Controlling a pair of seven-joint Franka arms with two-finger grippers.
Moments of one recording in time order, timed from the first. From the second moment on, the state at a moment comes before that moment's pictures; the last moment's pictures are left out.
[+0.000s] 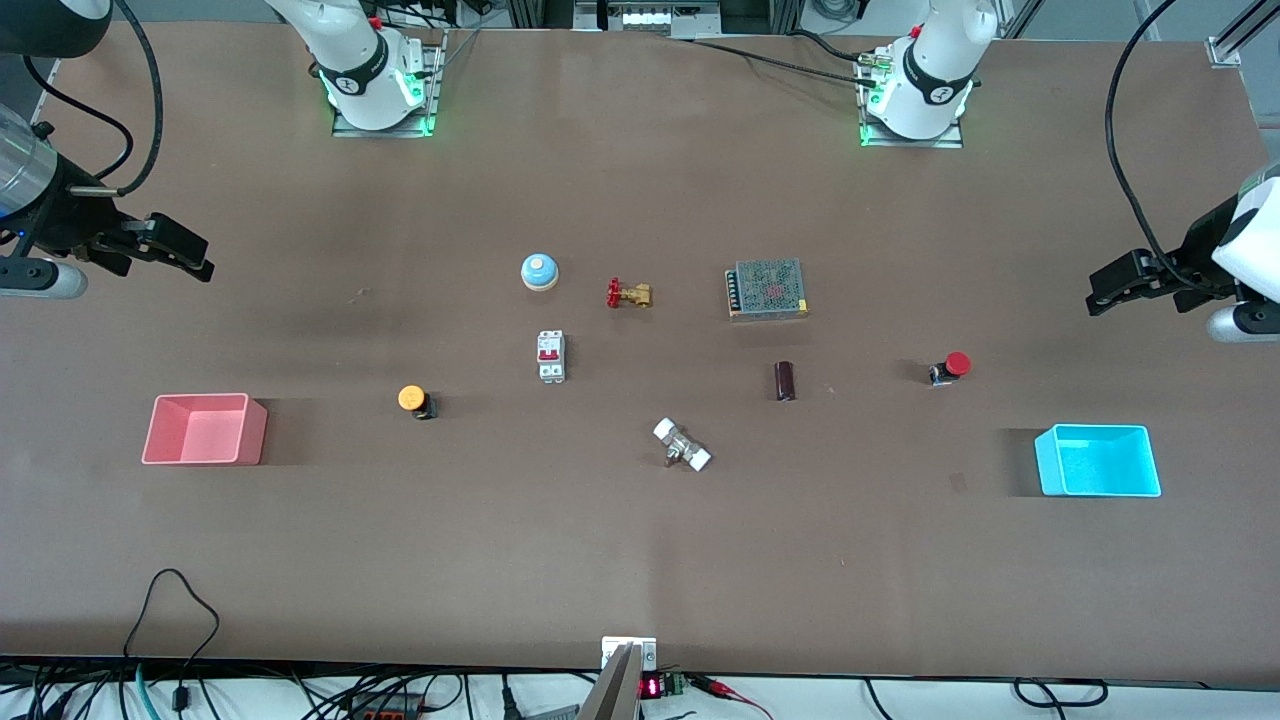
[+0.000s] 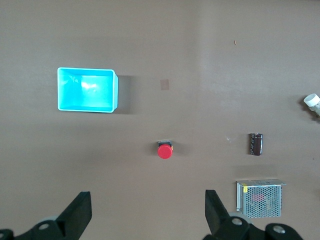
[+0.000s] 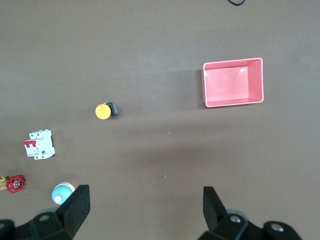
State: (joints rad) left arm 0.01 0.12 -0.01 -1.52 0.00 1.64 -0.05; right arm -0.06 0.03 0.11 -1.63 0.01 1.67 0.12
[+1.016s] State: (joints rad) left arm 0.01 0.33 -0.01 -1.58 -0.02 1.70 -0.05; right arm 0.01 0.25 0.12 -1.64 0.01 1.80 0.12
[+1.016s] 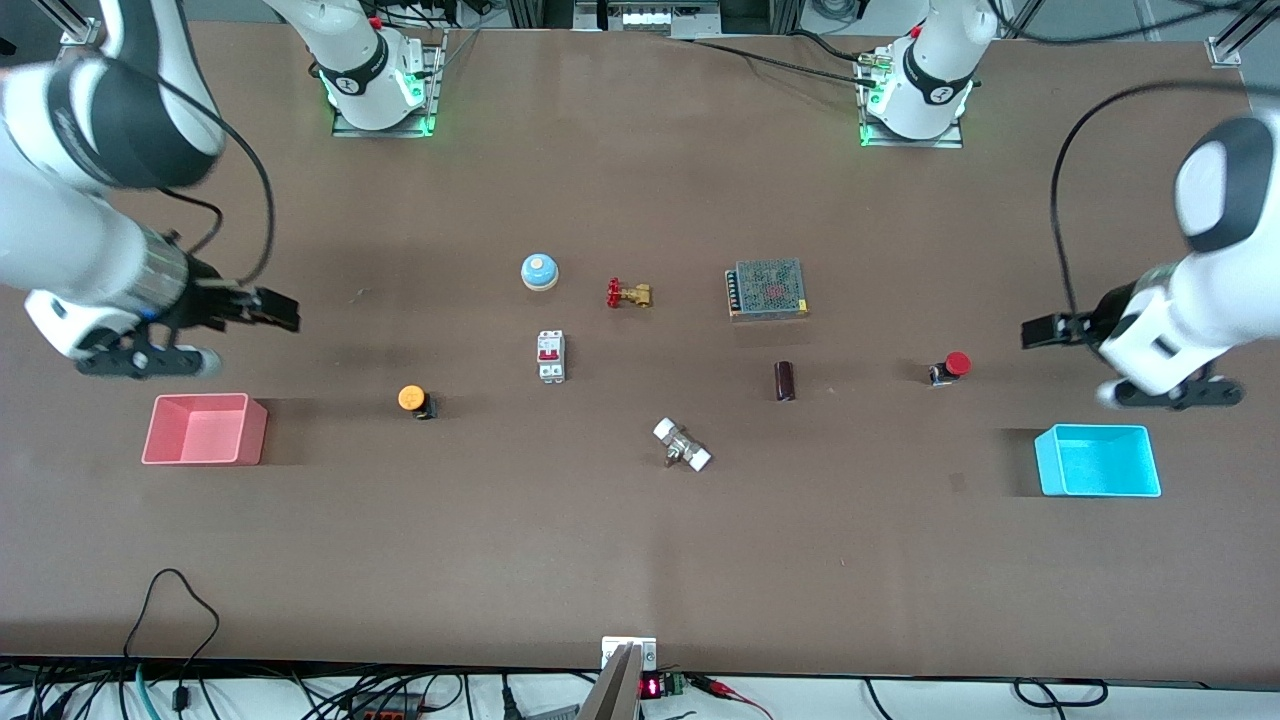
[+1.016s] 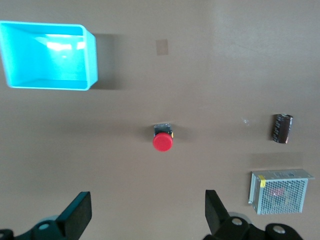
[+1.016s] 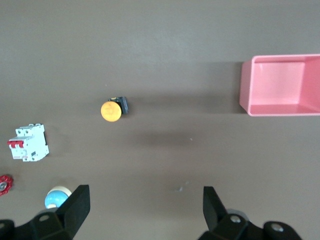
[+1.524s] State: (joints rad) left arm -0.02 0.47 -0.01 -1.74 -0.11 2.00 -0.05; right arm 0.07 0.34 0.12 -1.84 0.01 2.21 0.20
